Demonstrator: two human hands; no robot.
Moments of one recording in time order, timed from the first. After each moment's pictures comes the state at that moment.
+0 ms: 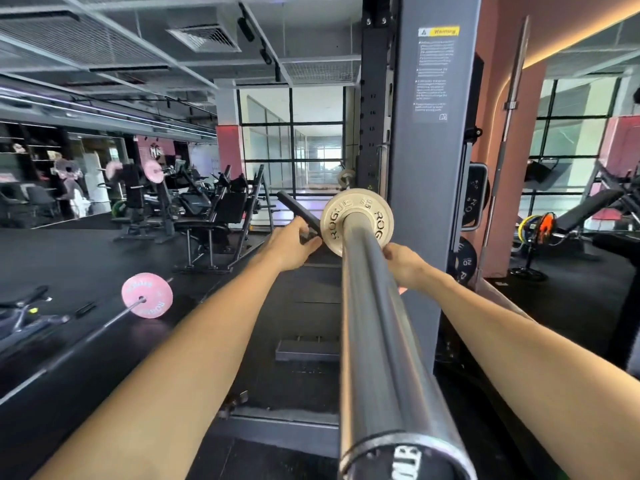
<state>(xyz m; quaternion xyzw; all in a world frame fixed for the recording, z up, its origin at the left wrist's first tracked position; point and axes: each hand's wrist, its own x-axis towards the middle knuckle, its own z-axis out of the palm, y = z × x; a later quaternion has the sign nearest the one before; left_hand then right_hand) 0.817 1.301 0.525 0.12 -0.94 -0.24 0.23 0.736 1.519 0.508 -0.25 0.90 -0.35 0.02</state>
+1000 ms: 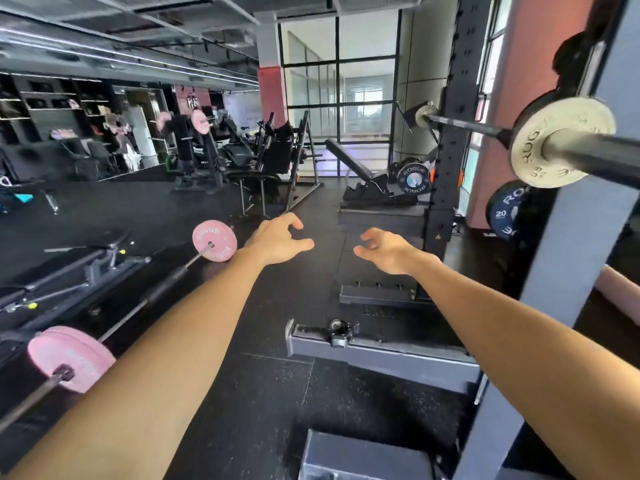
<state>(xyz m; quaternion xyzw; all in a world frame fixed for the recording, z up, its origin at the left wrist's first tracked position) 0.986 1.022 0.427 0.21 -0.93 -0.25 0.14 0.865 1.232 0.406 -0.32 0.89 -0.30 0.10</state>
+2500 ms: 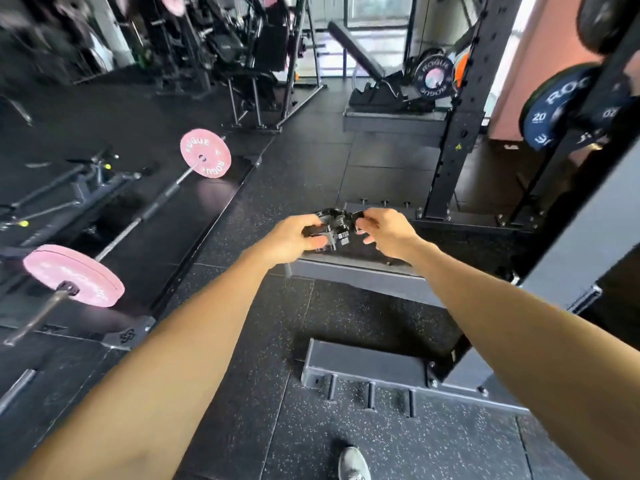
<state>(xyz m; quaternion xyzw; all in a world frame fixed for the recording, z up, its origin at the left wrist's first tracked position) 0.952 1.014 0.241 0.12 -0.92 -0.37 0.02 0.831 1.198 0.238 -0.30 0.87 -0.38 0.15</state>
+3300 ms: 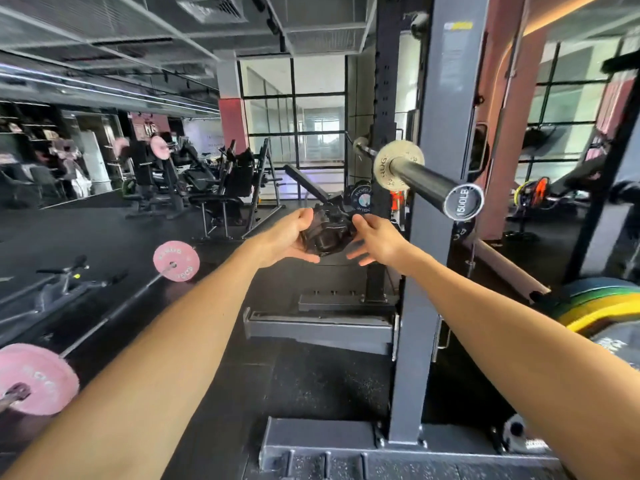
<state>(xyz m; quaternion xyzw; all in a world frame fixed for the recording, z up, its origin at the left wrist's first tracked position) 1.142 1.283 0.489 0.02 -0.77 -0.63 0.05 1.064 1.459 0.472 -0.28 0.79 -0.54 0.07</state>
